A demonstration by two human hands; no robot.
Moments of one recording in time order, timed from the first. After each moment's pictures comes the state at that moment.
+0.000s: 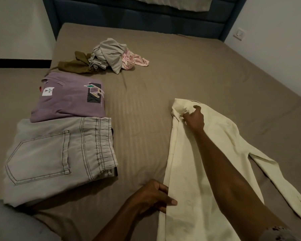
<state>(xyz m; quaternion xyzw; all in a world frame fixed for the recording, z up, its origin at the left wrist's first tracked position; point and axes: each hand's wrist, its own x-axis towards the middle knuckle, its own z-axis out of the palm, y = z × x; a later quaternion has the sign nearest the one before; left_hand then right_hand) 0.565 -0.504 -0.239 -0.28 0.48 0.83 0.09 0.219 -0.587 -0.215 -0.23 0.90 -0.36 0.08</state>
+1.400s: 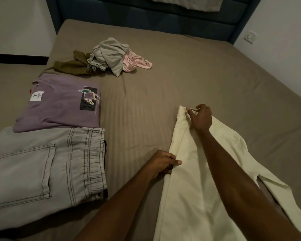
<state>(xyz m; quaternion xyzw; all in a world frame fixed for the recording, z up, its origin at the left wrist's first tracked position) 0.422 -0.608 -0.241 -0.34 0.50 0.79 -0.05 0.167 -0.631 -0.200 -0.29 0.90 -0.32 -0.05</state>
